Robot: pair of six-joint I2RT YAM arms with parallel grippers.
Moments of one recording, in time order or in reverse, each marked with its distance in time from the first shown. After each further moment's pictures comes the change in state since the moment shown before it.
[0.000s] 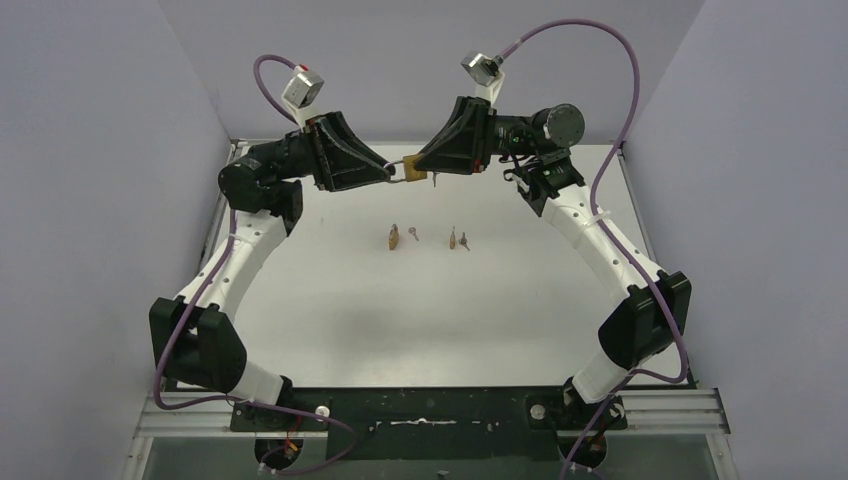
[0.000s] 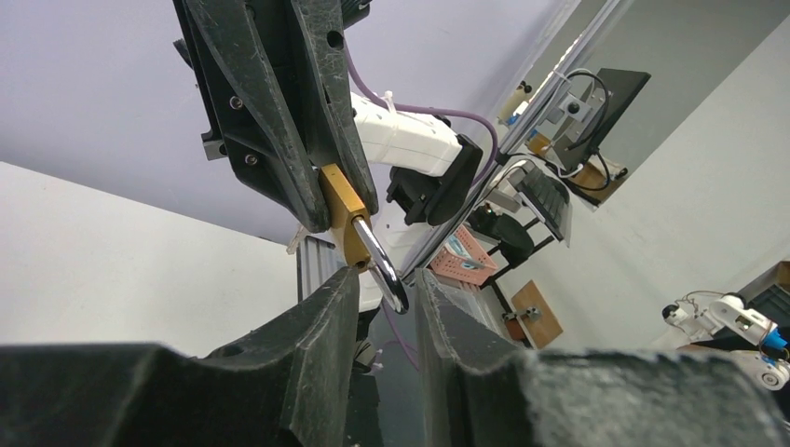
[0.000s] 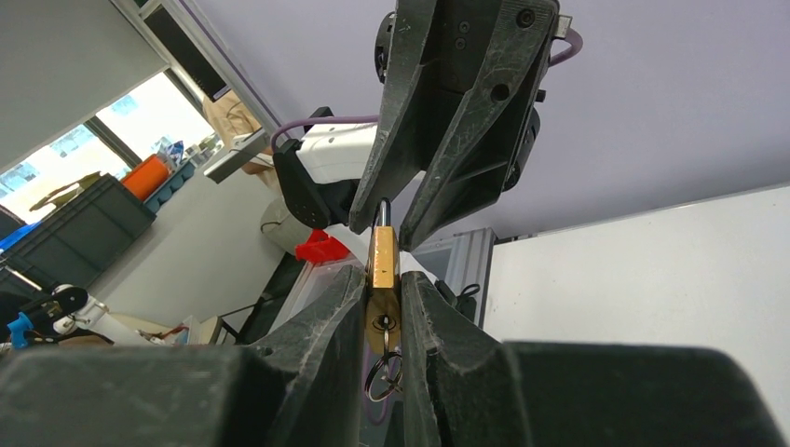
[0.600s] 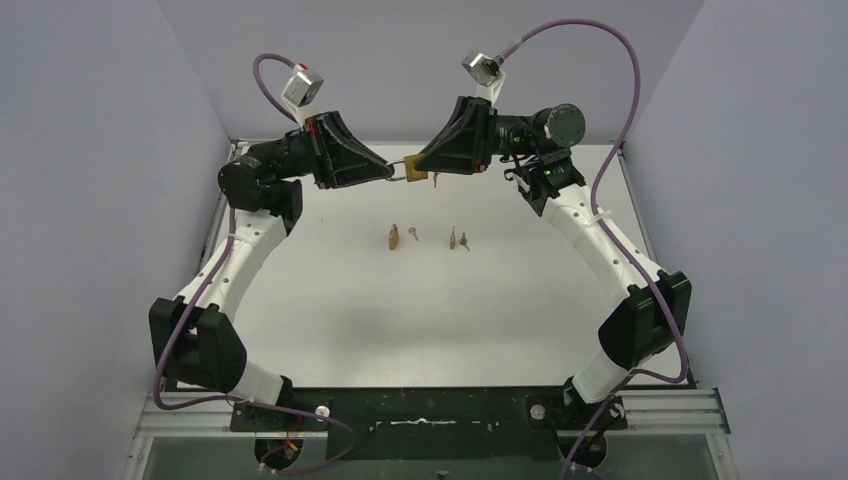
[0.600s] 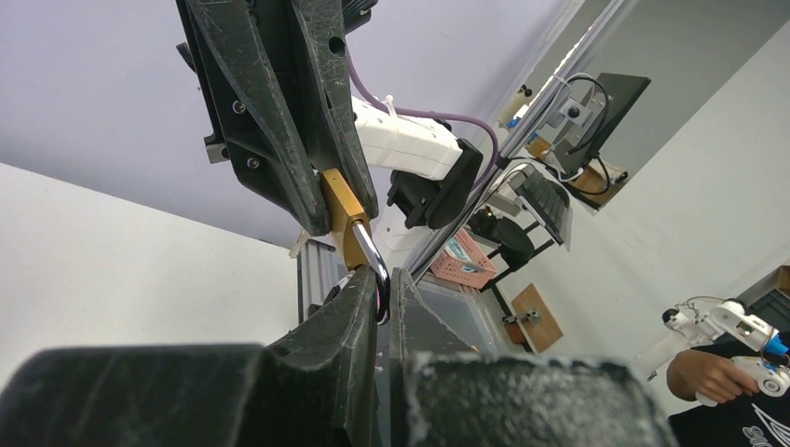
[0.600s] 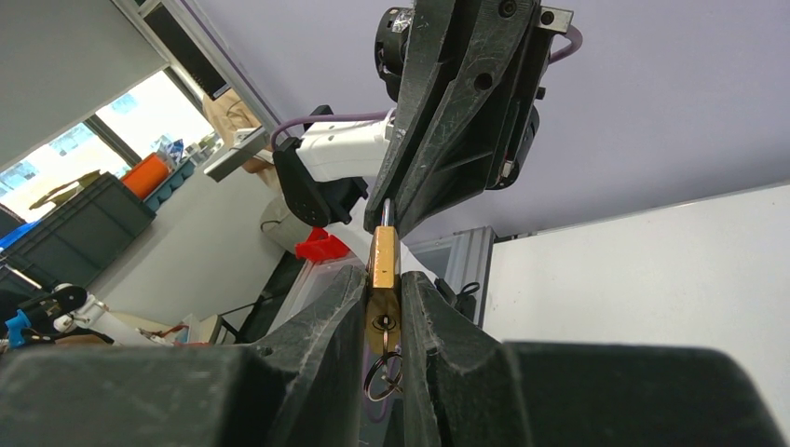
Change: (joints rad) left arm 0.000 0.000 0.008 -0.023 -0.006 0.013; right arm -0.001 0.000 0.000 0.004 -0.008 0.005
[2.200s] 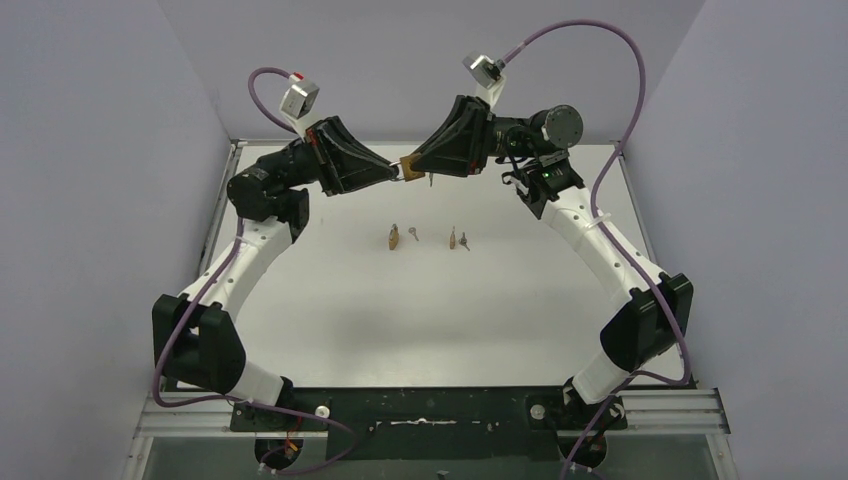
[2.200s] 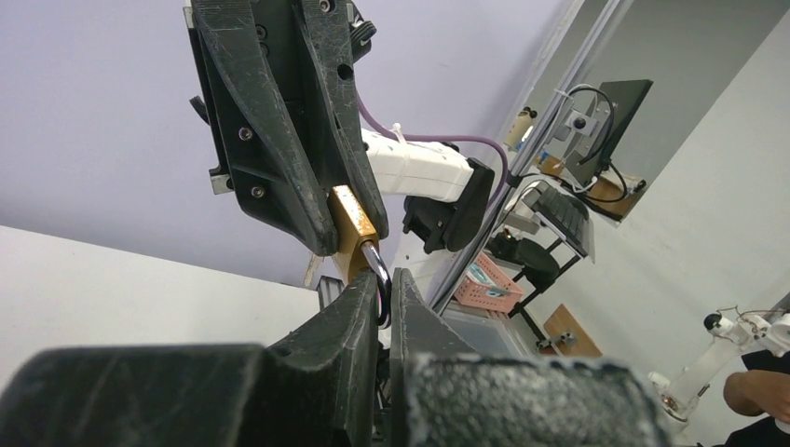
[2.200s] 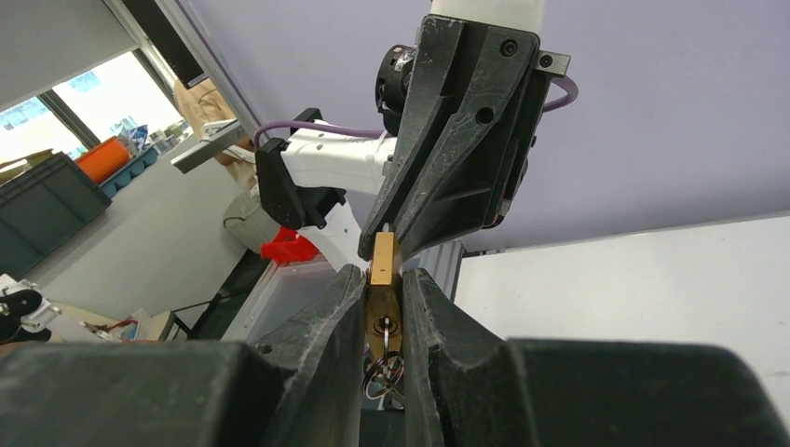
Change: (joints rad) left arm -0.044 0.002 -0.078 0.085 -0.101 0.101; right arm 0.035 -0.013 -0.007 -0.031 0.038 -0.141
